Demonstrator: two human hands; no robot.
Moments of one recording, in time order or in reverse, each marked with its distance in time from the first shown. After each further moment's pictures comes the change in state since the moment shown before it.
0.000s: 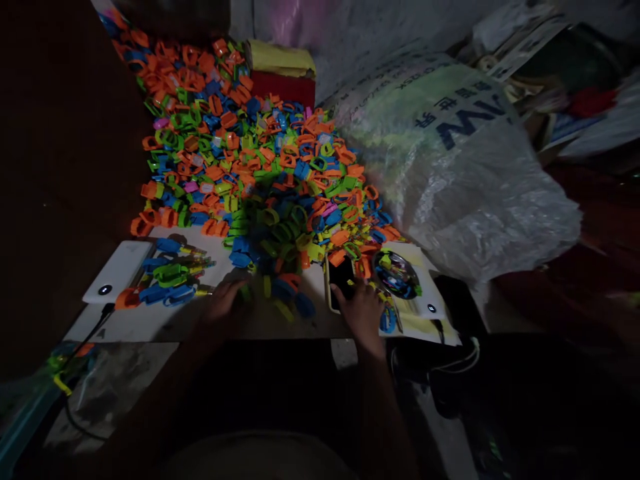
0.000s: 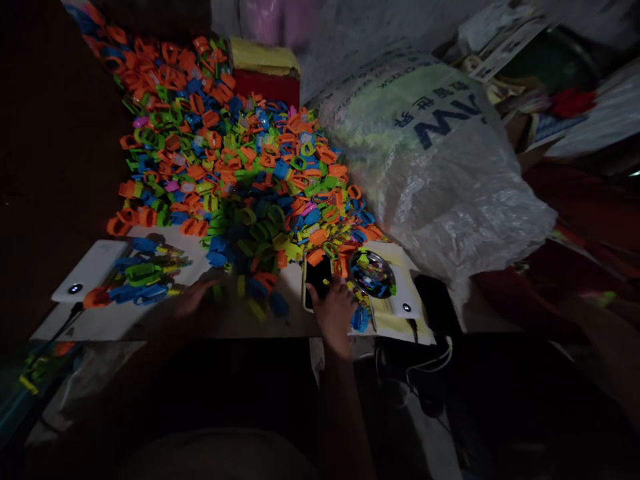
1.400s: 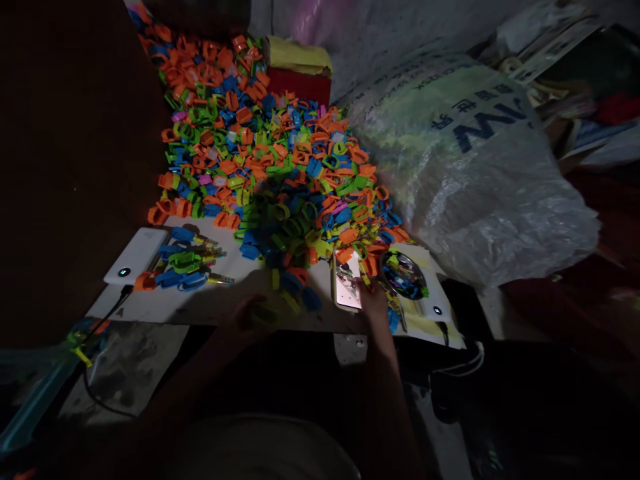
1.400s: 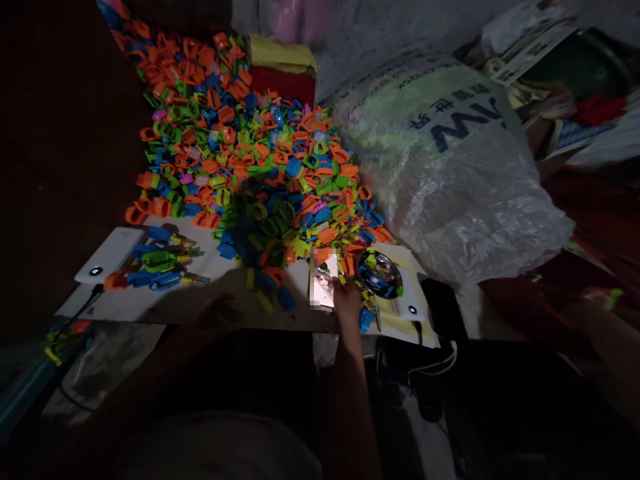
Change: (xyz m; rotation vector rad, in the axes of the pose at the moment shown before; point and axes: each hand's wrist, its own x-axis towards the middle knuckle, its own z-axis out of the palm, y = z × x) left_hand -0.044 0.070 -0.013 -0.835 -0.104 -0.439; right_hand 0.032 0.034 0.032 0.555 0.012 0.120
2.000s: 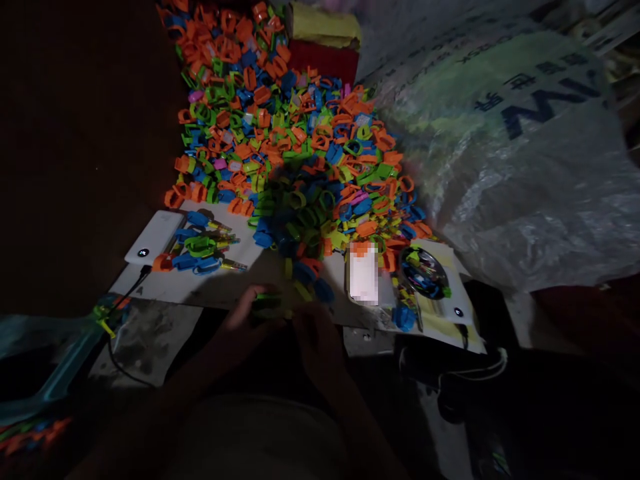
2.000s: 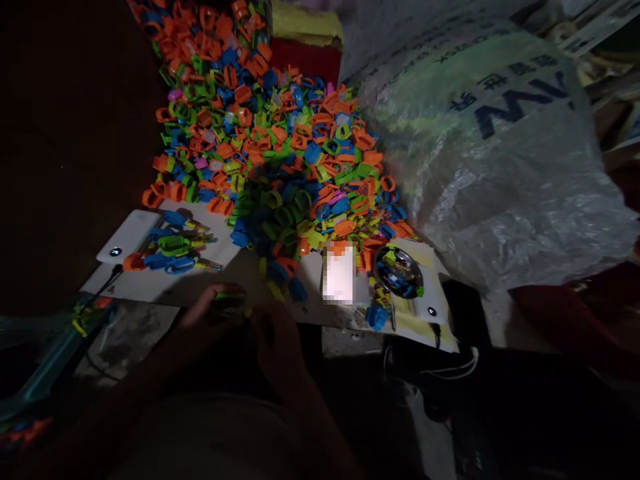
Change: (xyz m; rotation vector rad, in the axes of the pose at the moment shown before) left_hand -0.021 0.021 -0.004 0.127 0.027 0.059; right_hand -0.168 -0.121 -0.013 0.473 -0.395 -0.534
